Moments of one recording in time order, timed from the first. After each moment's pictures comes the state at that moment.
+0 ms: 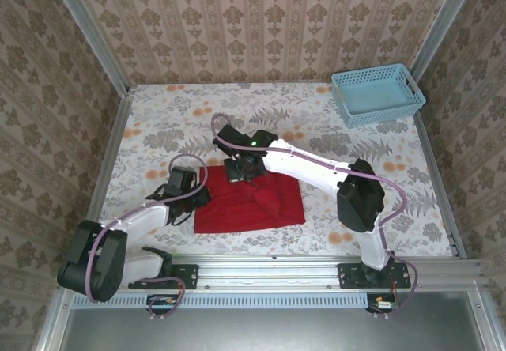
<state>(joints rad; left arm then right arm) -0.39 1.21 0.37 -0.12 0.11 -0.69 0.92 2.02 1.81 -0.96 0.07 0.69</state>
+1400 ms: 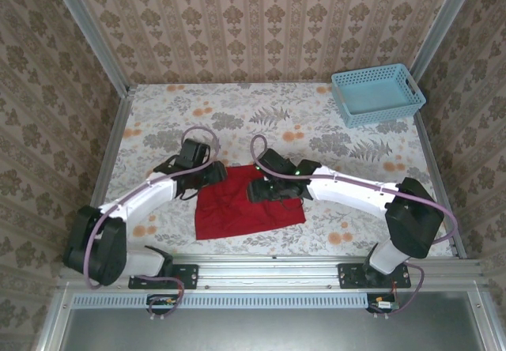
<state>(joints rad) -0.47 1.35 0.76 -0.39 0.07 -0.68 0.89 1.59 1.12 -0.55 -0.01 0.68</state>
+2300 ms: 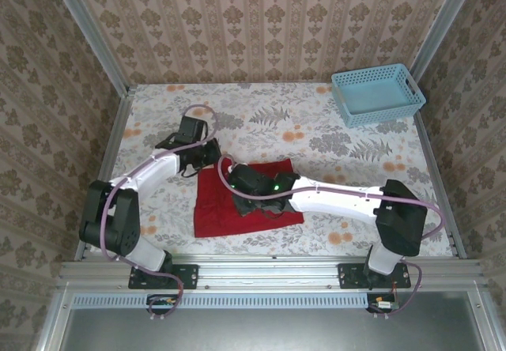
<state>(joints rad) -0.37 1.52 0.99 -0.40 0.19 -0.63 1.09 1.65 1.24 -0.54 0.16 0.50</state>
